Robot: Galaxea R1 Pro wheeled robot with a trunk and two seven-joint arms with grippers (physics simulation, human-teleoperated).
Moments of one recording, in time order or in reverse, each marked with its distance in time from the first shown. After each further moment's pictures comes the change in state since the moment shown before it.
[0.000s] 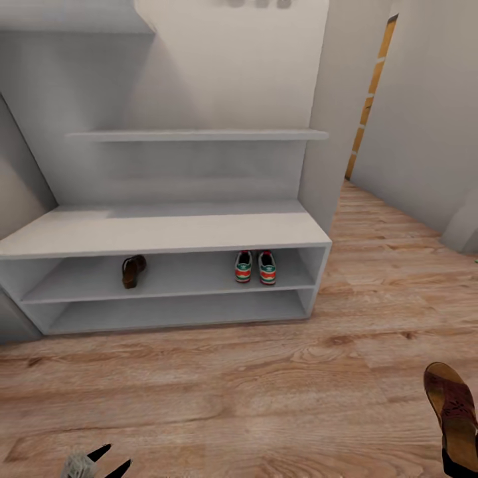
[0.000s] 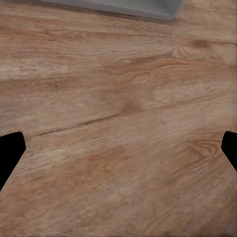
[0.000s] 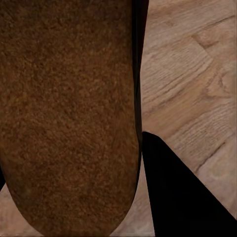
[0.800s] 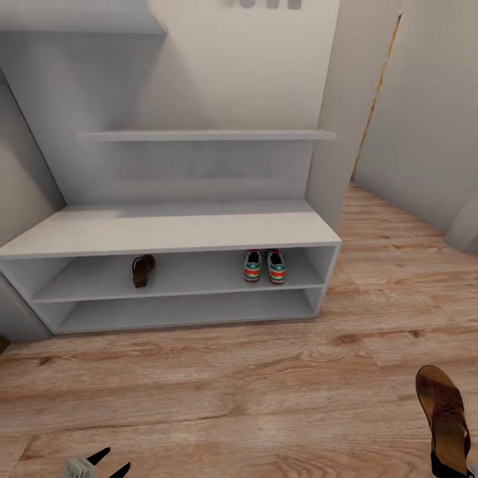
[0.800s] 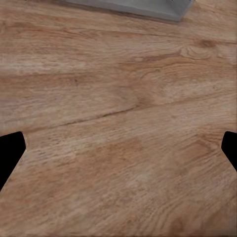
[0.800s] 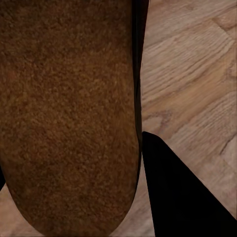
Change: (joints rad) left arm 0.008 -0.005 0.011 0.005 -0.001 -0.004 0.002; right arm 0.000 0.043 0.000 0.001 -0.002 -0.005 -0.004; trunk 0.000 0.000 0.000
